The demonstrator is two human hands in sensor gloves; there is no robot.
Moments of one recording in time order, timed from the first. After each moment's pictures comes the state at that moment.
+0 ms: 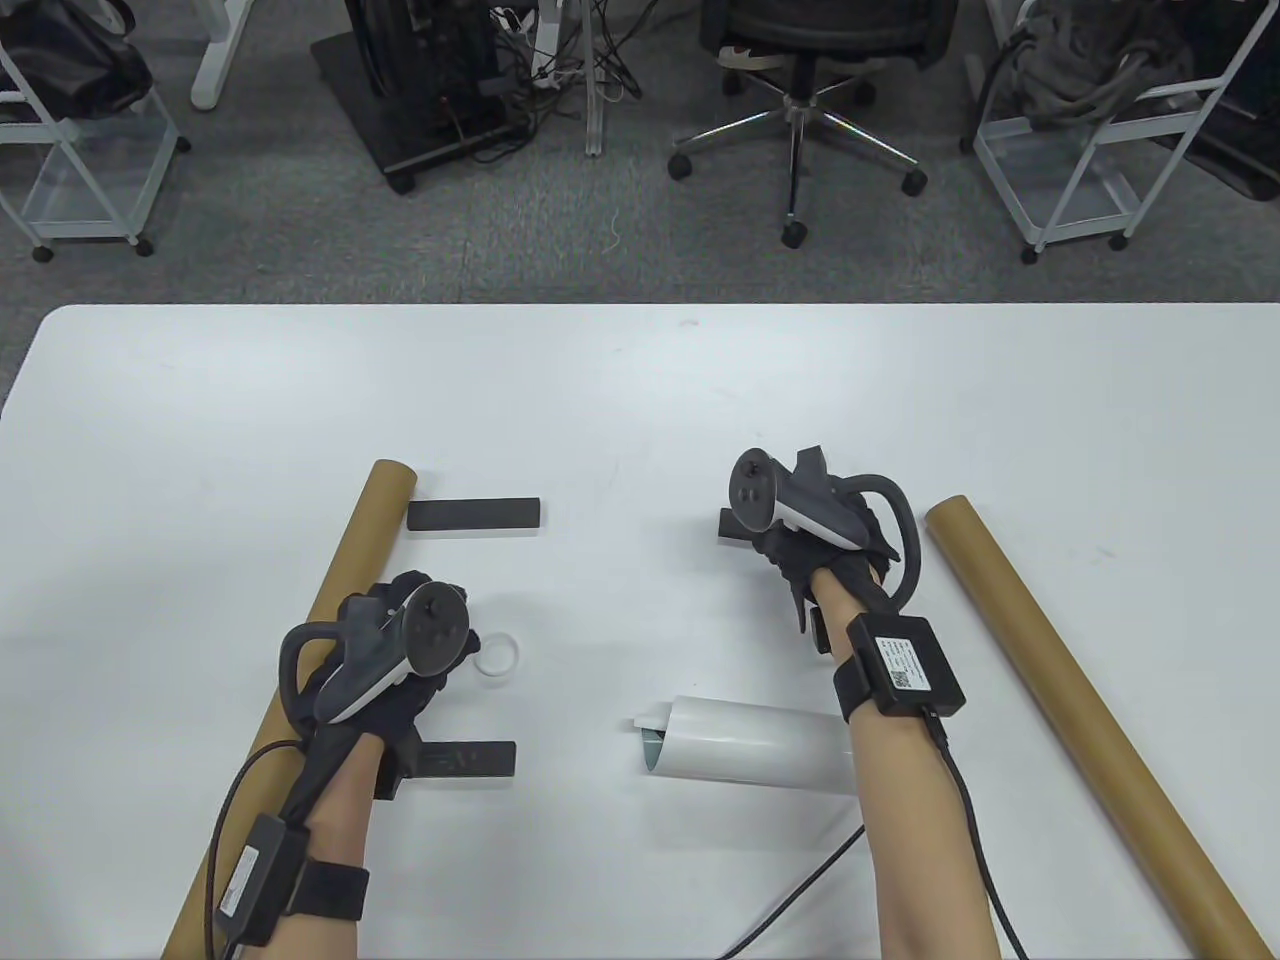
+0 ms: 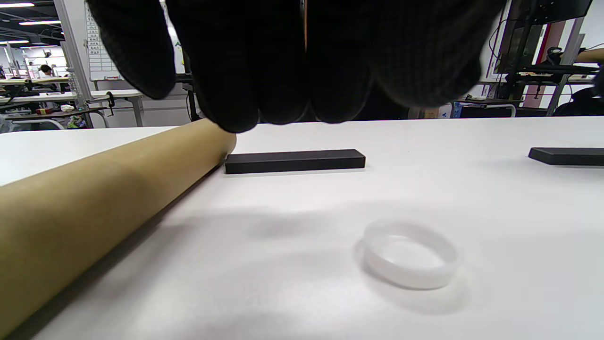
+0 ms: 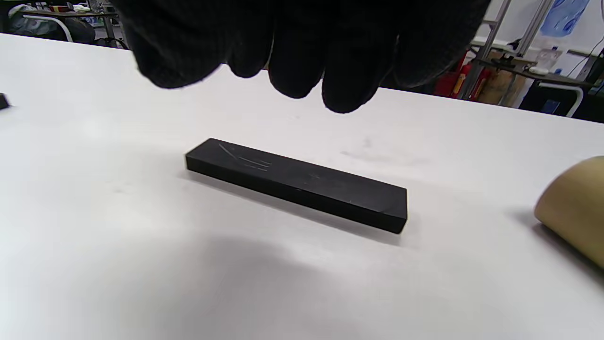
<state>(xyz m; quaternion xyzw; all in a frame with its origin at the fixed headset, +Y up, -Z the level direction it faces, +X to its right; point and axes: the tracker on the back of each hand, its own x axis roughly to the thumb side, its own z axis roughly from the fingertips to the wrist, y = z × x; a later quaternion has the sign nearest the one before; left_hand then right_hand) -0.233 -0.686 -0.252 -0.06 -0.04 -0.02 1.00 0.114 -0.690 -0.353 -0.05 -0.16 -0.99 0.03</state>
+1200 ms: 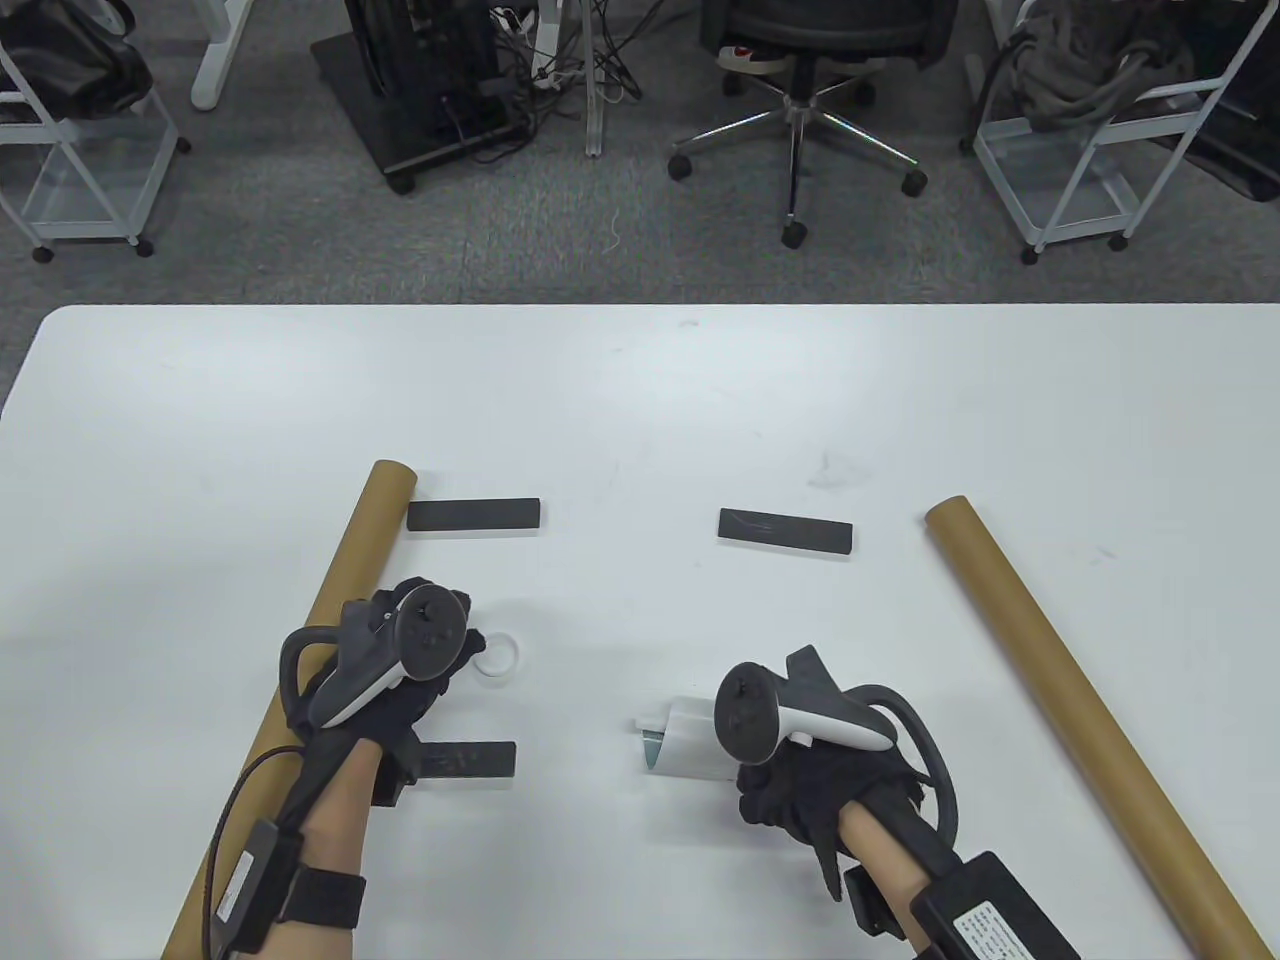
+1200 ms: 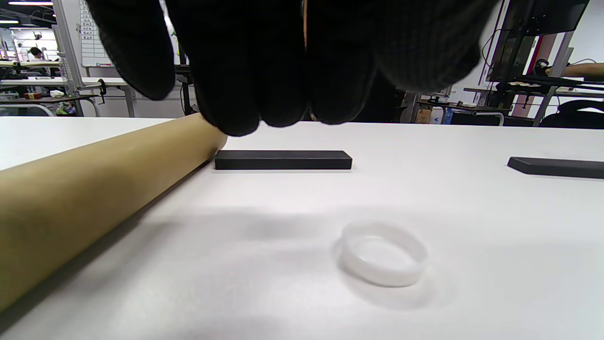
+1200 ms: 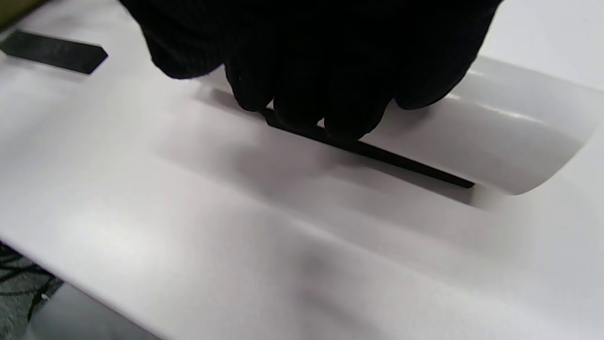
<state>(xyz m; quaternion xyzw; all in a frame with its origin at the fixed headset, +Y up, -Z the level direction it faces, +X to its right) -0.233 -0.684 -0.250 -0.06 -0.04 0.01 1.00 0.086 -0.689 -0.176 -0.17 -0.41 -0.90 0.02</state>
